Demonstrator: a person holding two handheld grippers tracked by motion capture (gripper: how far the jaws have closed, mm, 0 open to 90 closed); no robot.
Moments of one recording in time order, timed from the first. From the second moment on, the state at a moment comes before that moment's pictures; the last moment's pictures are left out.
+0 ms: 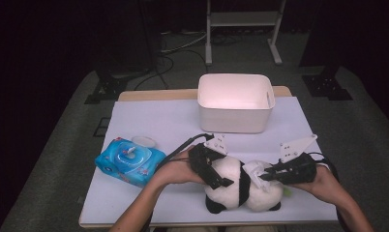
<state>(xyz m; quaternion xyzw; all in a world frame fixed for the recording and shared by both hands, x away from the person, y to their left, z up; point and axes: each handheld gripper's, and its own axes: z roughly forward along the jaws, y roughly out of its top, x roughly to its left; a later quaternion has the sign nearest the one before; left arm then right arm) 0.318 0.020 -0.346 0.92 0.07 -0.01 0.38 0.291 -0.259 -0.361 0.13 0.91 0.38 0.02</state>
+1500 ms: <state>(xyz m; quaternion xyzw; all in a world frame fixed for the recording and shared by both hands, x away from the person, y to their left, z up) 0.327 0.021 -0.346 0.92 0.07 -0.03 0.38 0.293 -0.236 -0.363 0.11 0.91 0.39 0.00</state>
